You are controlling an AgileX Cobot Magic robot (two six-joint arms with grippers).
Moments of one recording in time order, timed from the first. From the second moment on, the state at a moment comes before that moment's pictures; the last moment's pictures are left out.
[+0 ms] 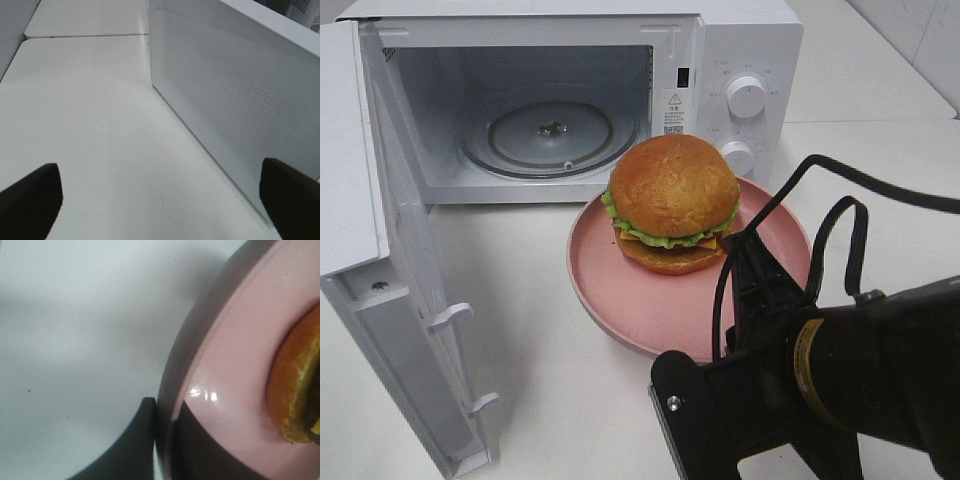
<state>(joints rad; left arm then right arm) -0.05 -0.01 -0.50 -0.09 1.05 0.05 1.13 1.45 -0.57 -0.95 0.53 0.02</state>
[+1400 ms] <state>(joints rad) -0.05 -0.01 -0.50 -0.09 1.05 0.05 0.72 1.46 -0.65 -0.19 0.33 -1.21</state>
